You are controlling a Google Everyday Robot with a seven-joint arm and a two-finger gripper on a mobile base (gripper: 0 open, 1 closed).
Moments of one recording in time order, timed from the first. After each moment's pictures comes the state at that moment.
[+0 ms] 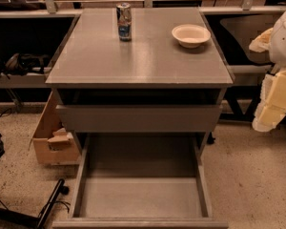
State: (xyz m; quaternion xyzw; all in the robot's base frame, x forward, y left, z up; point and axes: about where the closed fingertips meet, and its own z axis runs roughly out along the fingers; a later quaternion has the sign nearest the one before) arm 0.438 -0.217 0.976 -0.60 0.78 -0.03 0.16
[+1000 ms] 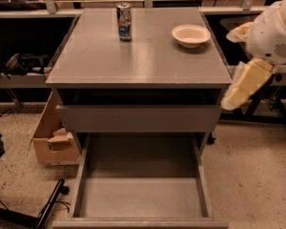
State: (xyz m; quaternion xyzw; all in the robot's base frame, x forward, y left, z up) arm 0.499 -0.190 0.964 -0.60 0.75 0.02 0.26
